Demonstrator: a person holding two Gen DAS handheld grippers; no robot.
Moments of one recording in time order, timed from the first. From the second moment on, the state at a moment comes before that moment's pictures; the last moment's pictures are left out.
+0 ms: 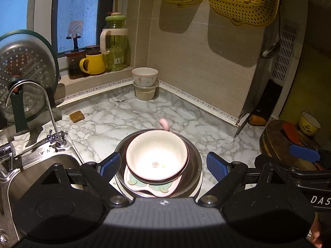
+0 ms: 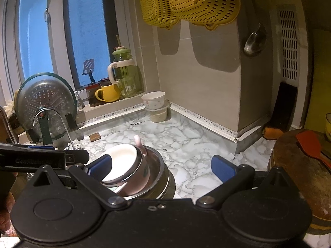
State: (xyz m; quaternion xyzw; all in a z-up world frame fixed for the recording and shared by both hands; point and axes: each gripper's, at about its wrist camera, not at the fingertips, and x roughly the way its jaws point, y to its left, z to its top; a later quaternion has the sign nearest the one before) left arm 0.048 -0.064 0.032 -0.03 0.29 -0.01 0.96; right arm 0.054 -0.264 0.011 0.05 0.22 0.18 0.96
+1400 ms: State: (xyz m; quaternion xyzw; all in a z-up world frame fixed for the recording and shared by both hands) left arm 0.071 -0.063 0.023 -0.02 0.28 -0.01 0.96; right arm 0.070 -0.261 0.002 0.05 0.24 0.17 0.95
